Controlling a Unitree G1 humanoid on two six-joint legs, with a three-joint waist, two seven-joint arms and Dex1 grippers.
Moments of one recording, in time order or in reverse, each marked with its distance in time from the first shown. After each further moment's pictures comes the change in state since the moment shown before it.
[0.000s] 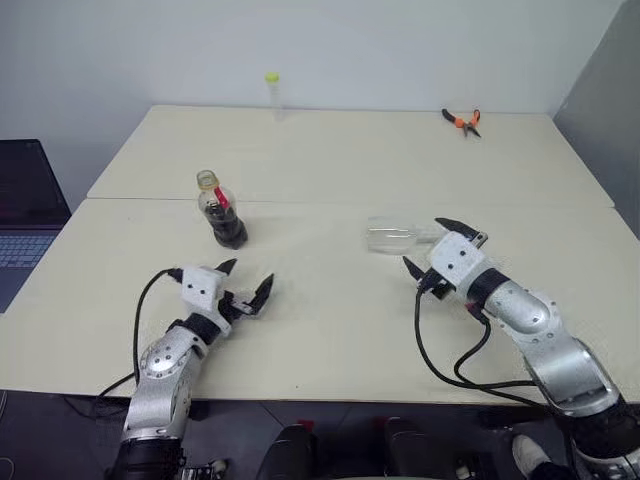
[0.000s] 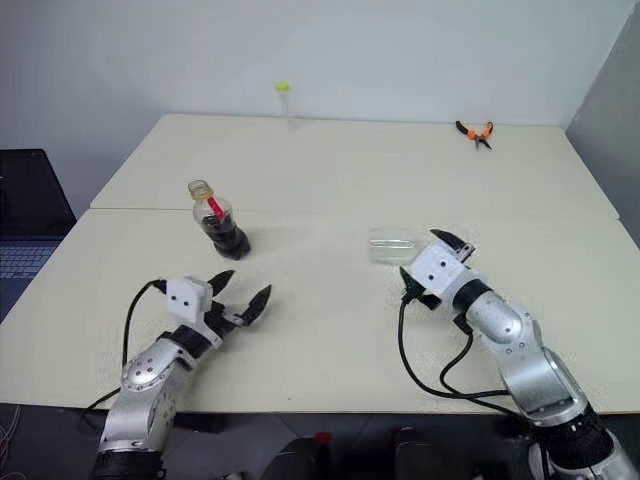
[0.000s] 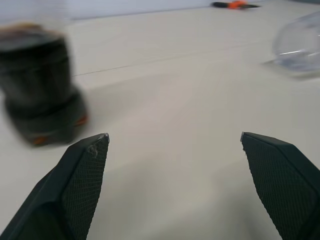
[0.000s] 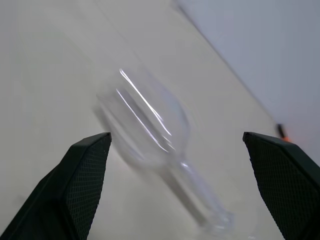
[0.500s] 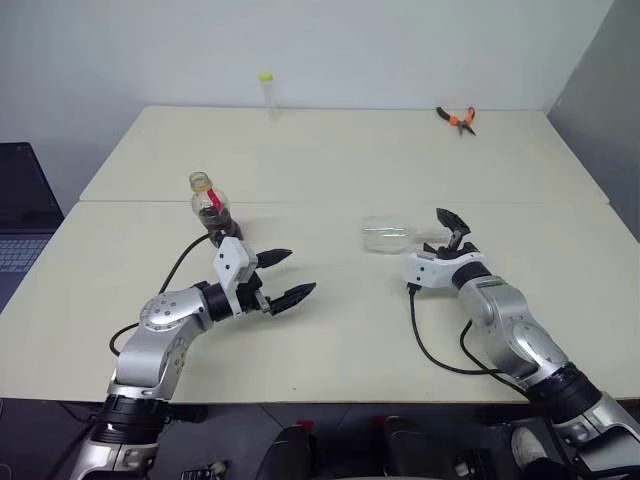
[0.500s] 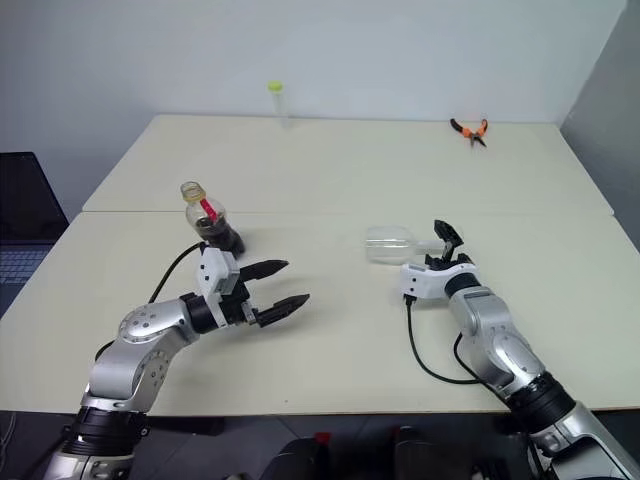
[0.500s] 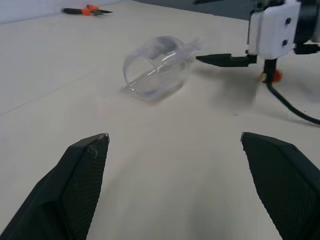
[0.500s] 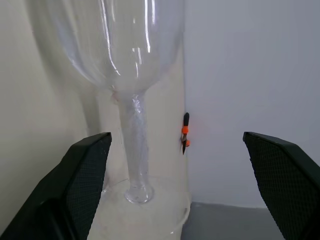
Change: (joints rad) left arm -0.166 0.140 -0.100 -0.034 -0.091 0.163 -0.326; right arm -0.134 0.075 0.171 0.390 -0.578 -0.122 -0.181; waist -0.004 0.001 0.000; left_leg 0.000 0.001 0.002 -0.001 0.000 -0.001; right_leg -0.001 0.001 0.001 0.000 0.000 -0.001
